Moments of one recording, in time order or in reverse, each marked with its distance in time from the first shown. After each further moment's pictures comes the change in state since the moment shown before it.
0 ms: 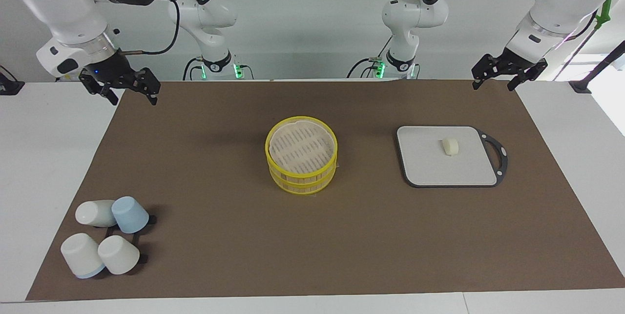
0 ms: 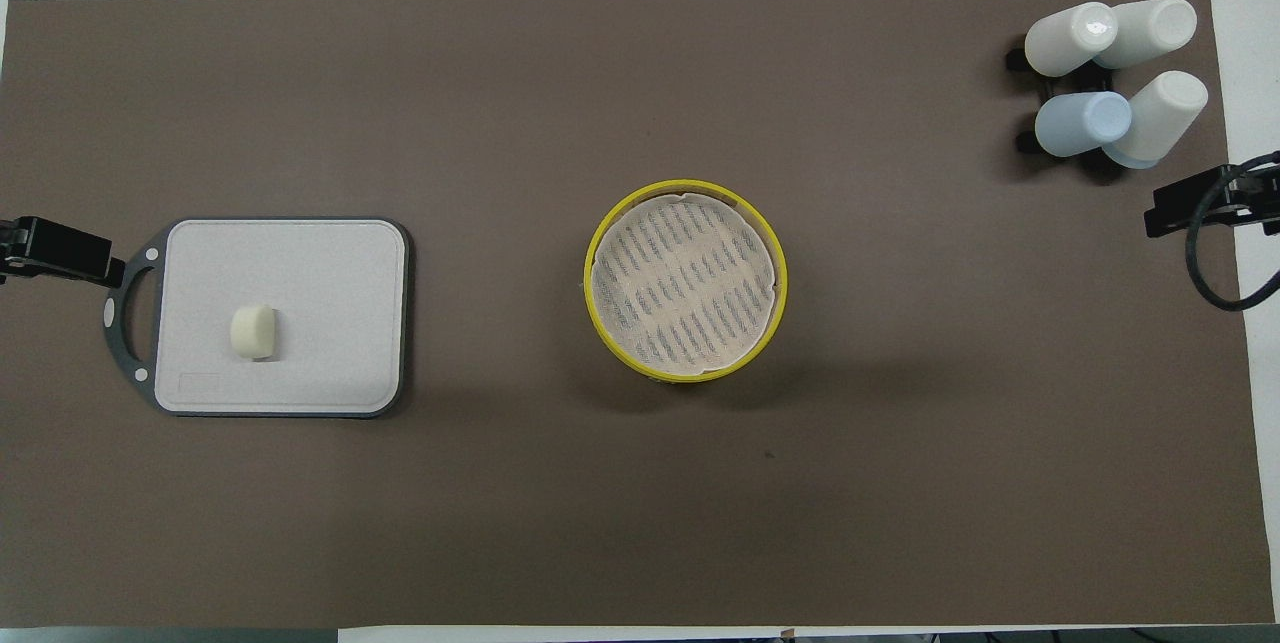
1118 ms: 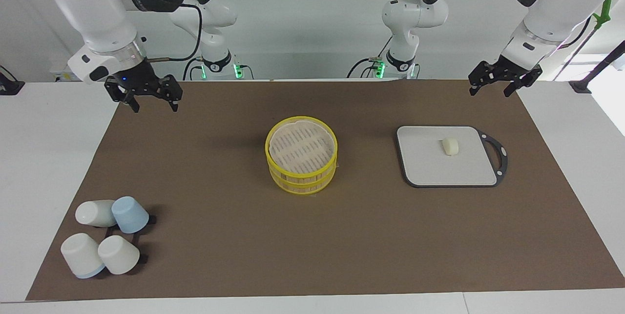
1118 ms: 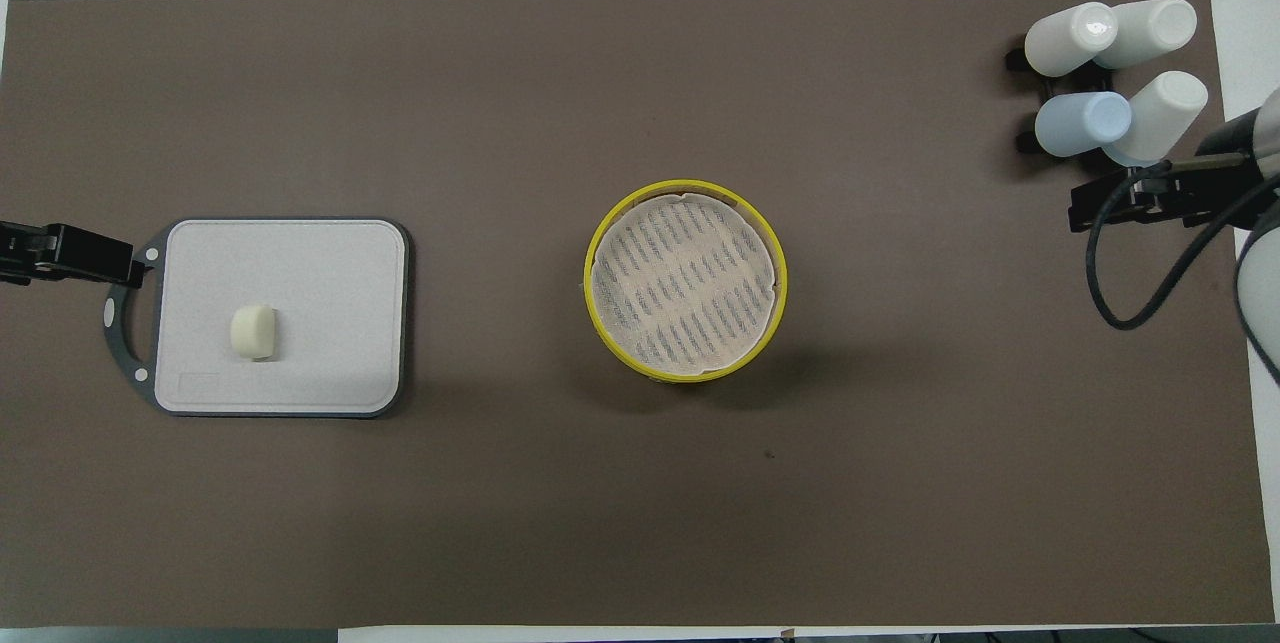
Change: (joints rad) left arm 0.001 -0.042 0.002 -0.138 0.000 0.124 0.000; right arm 0.088 -0.012 0.026 -0.076 0.000 0.103 0.081
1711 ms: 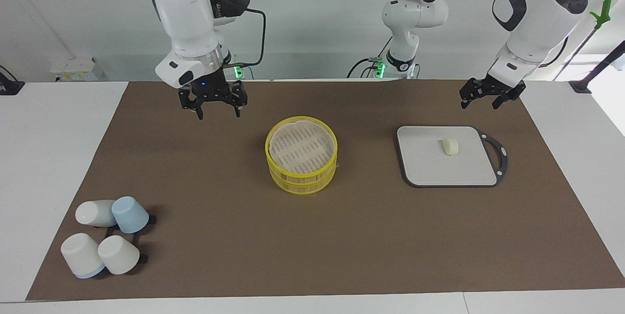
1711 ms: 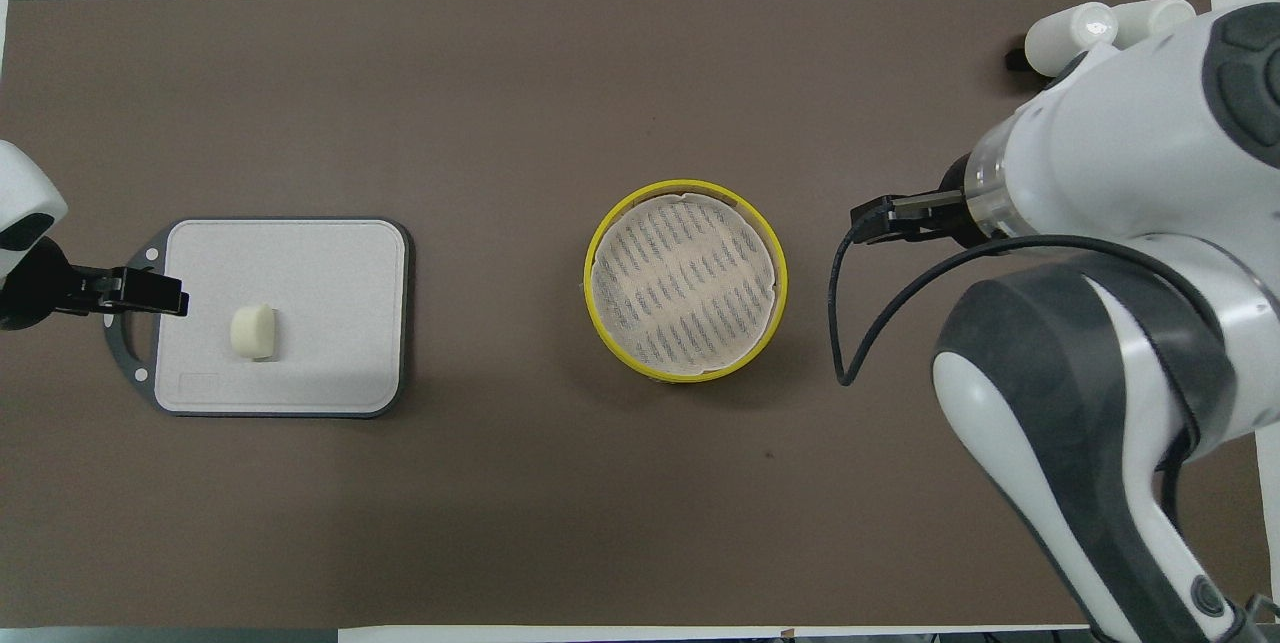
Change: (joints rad) left arm 0.016 -0.058 0.008 -0.259 0.000 0.208 0.000; right arm 0.248 0.020 0.010 -0.072 0.002 0.163 0.225
